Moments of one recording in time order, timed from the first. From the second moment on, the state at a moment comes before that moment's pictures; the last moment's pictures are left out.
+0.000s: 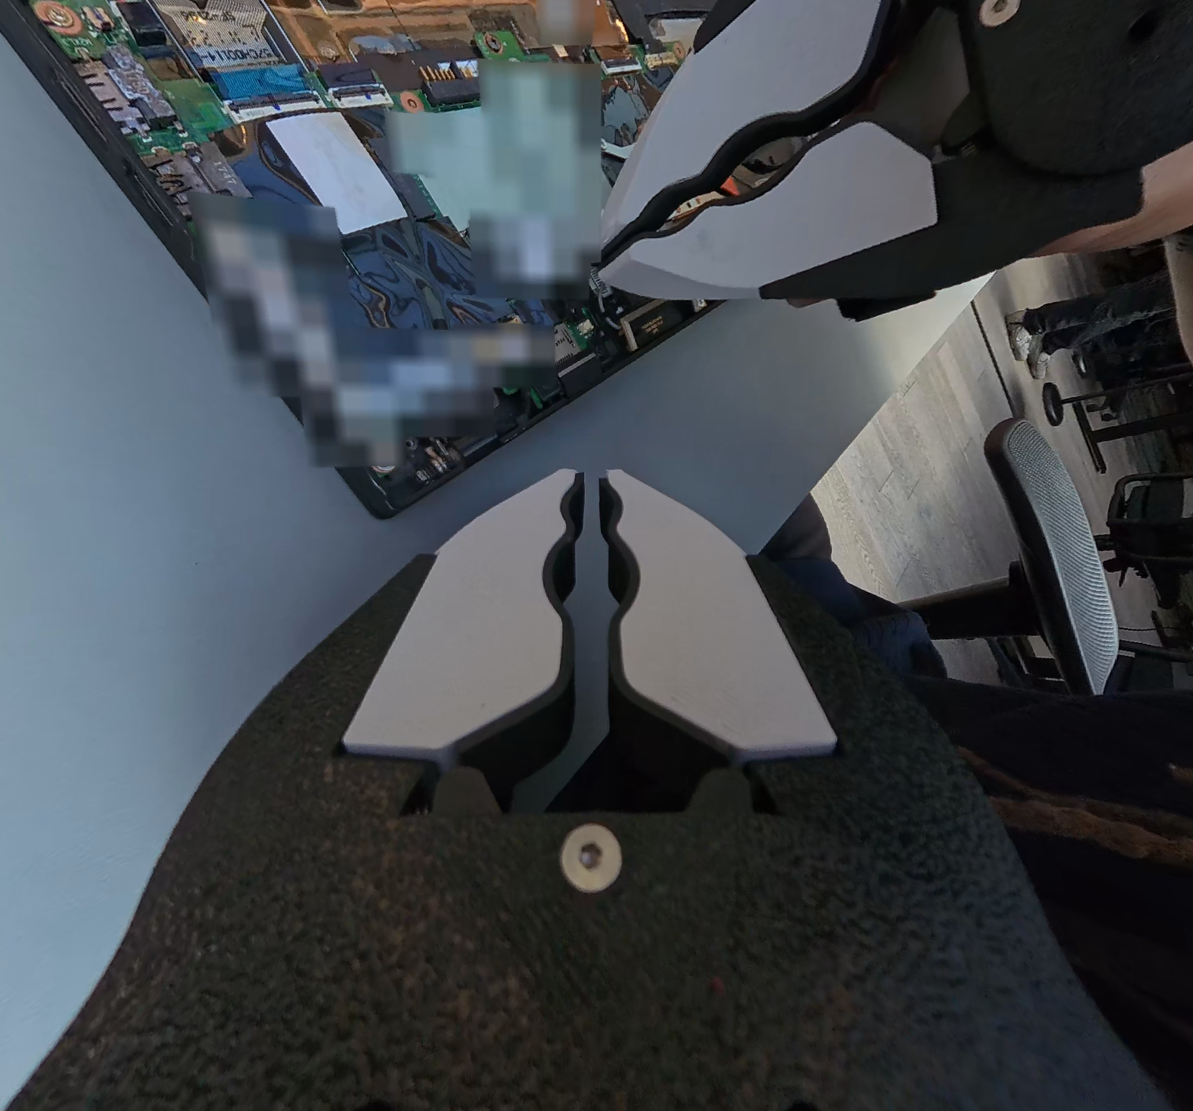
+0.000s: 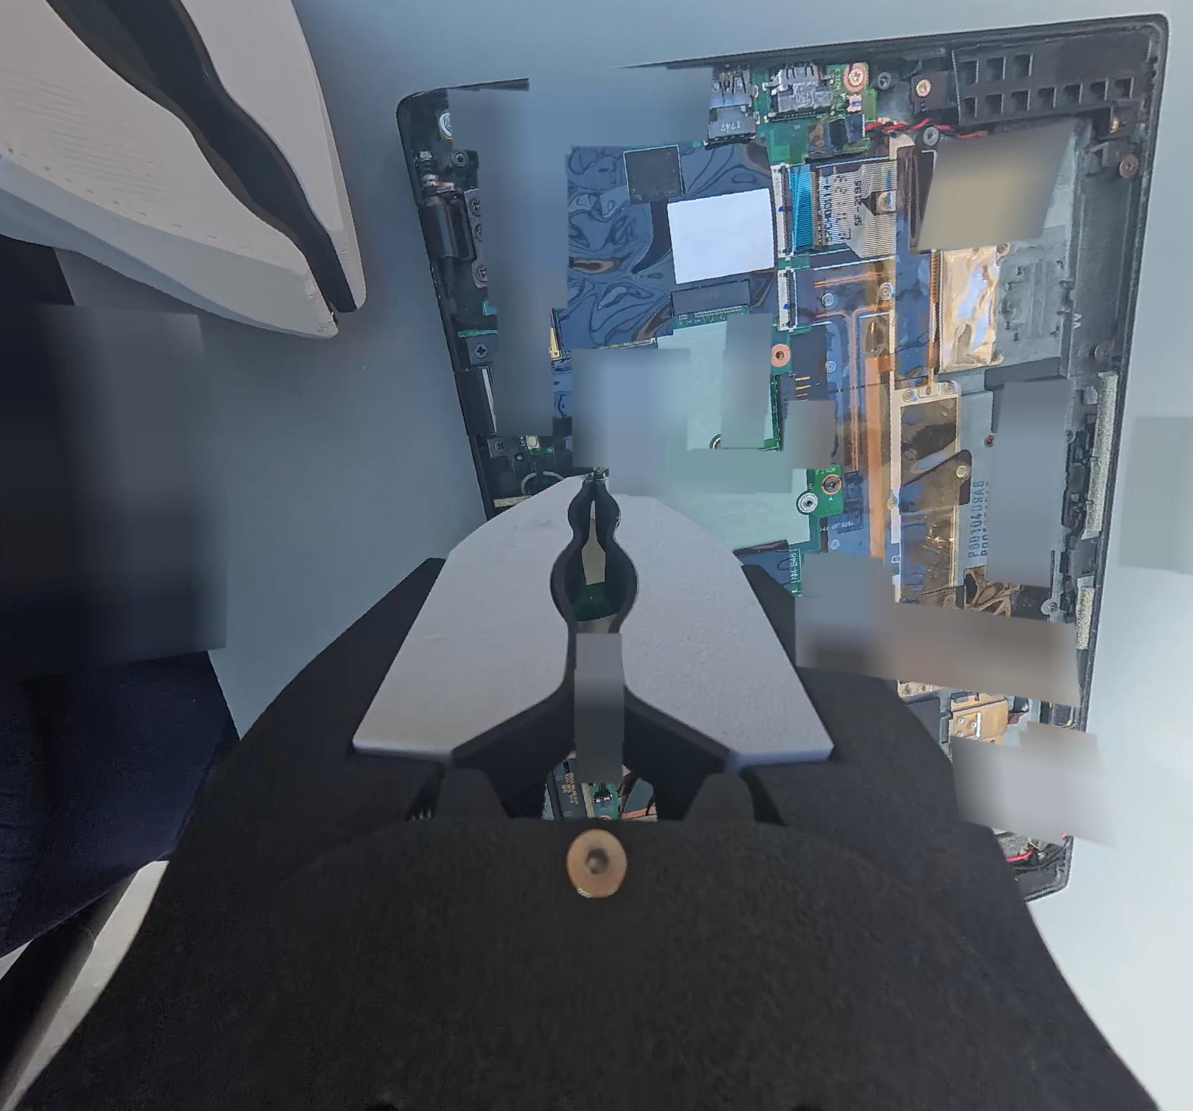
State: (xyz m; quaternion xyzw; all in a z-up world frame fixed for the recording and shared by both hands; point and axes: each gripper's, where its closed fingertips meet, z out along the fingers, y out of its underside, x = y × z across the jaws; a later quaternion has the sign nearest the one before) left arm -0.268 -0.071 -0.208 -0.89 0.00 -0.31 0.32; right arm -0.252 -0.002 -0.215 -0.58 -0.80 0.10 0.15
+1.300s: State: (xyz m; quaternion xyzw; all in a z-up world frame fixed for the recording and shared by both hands) left arm -0.272 -0.072 -0.208 -0.89 -0.01 -0.31 0.32; right arm -0.265 0.016 -0.211 -0.57 -0.80 0.10 0.15
